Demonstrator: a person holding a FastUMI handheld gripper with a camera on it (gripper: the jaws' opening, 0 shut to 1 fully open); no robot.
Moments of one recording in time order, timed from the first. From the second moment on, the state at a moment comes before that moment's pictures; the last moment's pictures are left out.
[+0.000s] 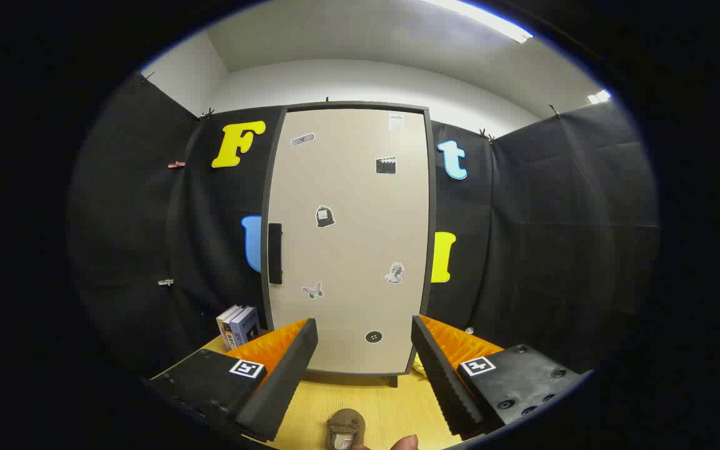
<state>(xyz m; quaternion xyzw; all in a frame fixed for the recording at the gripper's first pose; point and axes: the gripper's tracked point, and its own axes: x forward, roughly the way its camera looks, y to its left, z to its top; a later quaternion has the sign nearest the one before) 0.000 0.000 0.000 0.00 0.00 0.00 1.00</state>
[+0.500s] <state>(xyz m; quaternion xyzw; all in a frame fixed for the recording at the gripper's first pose) 0.001 -0.001 0.000 0.00 0.00 -0.01 1.00</state>
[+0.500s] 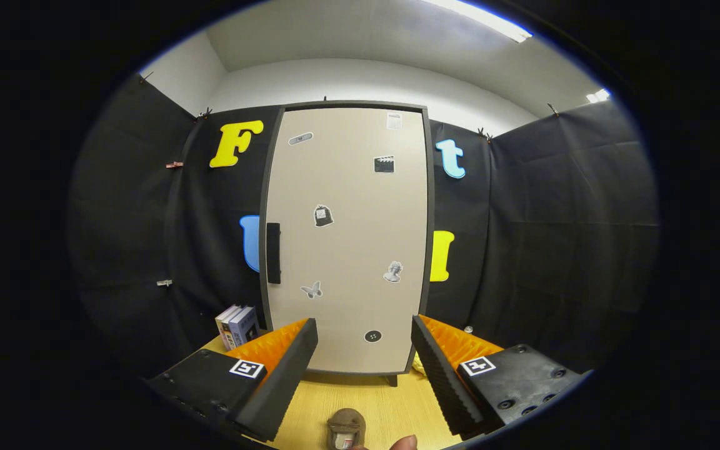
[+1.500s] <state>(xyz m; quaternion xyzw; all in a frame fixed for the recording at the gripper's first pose) 0.070 0.085 0.016 0.03 -0.01 0.04 1.00</state>
